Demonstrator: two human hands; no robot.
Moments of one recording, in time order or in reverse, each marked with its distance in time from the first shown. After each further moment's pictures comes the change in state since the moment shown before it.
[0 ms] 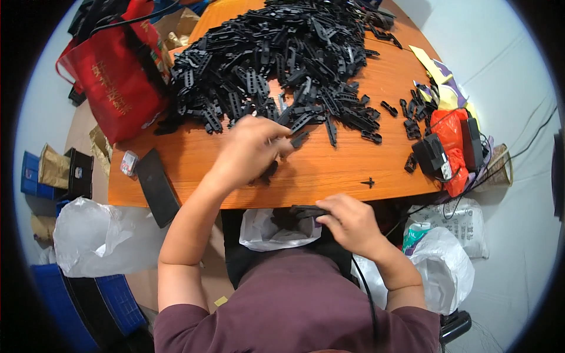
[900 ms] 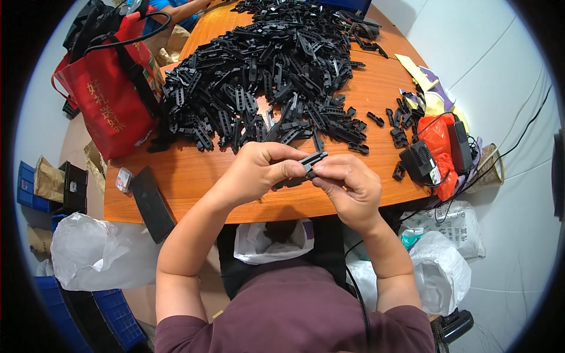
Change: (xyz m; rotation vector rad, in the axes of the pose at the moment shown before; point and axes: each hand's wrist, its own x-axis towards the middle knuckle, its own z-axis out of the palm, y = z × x) left_hand 0.011 0.034 -0.006 -0.862 -0.273 -0.354; right_hand 0.066 -0.001 -0.022 0.324 0.366 -0.154
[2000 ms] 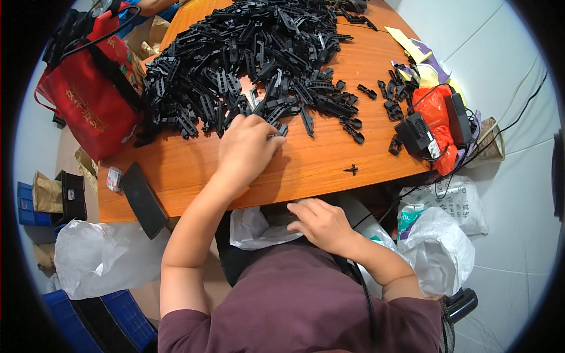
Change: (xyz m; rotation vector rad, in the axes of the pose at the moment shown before) left_hand 0.019 -0.046 0.012 1.093 0.334 0.192; right_hand -0.098 0.005 0.019 -0.414 -0.336 0.068
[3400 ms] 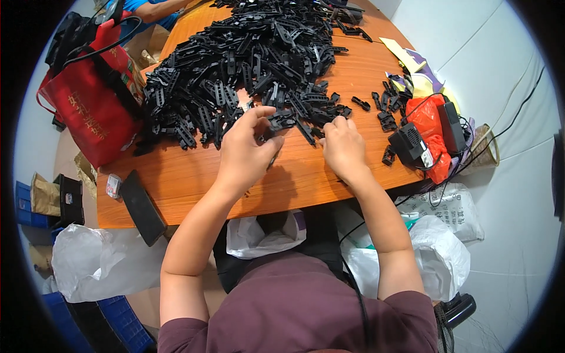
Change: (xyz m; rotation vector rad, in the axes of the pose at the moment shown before) left_hand 0.011 0.019 -0.010 -0.651 0.155 -0.265; right_hand 0.094 0.088 -0.033 -0.635 -0.057 0.400
